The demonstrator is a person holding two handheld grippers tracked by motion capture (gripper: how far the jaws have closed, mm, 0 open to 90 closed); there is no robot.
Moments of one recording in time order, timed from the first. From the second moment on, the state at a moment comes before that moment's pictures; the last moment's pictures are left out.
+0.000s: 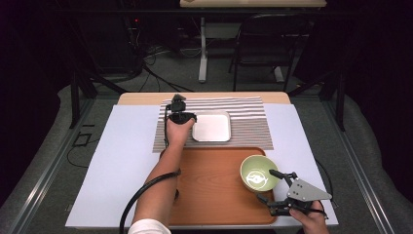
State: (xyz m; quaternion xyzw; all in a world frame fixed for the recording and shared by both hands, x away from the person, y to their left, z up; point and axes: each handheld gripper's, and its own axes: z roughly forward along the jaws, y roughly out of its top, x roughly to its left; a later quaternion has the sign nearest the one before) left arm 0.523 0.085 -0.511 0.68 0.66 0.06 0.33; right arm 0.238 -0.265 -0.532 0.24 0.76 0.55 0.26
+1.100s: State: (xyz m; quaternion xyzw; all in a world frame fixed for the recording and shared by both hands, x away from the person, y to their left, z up) left arm 0.527 0.089 -0.529 0.68 0.67 0.04 0.31; right arm 0.235 -0.268 -0.532 0.24 0.76 0.55 0.26
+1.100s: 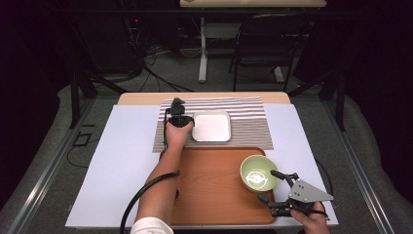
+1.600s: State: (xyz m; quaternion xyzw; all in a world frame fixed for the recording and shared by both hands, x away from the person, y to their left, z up) left arm 0.529 0.080 -0.539 0.68 0.67 0.03 0.28; right arm 0.231 -0.271 -0.532 0.24 0.76 0.54 0.26
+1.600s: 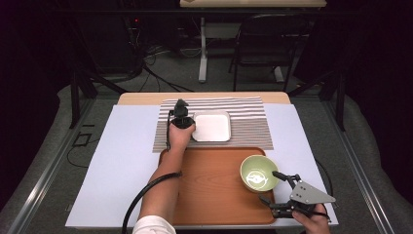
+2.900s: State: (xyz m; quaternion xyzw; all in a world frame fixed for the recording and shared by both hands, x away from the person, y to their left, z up) left arm 0.451 0.115 -0.500 0.61 0.71 -0.02 0.35; right arm 0.227 -0.273 -0.532 0.24 0.76 0.54 0.27
